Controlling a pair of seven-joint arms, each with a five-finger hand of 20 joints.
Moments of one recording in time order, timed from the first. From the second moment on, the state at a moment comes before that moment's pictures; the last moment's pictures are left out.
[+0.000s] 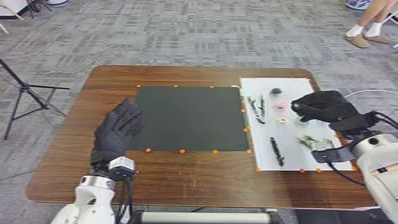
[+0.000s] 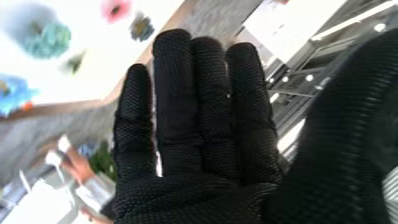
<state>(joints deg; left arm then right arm) 118.5 -69.5 -88.4 -114.5 43.9 -0.1 14.2 -114.7 -55.5 105.1 -128.2 -87.9 -8.7 20.8</state>
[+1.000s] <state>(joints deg) 119.3 -69.2 -89.0 -114.8 43.9 -0.1 15.0 -112.6 -48.6 102.0 -131.4 -99.1 -39.2 13.7</state>
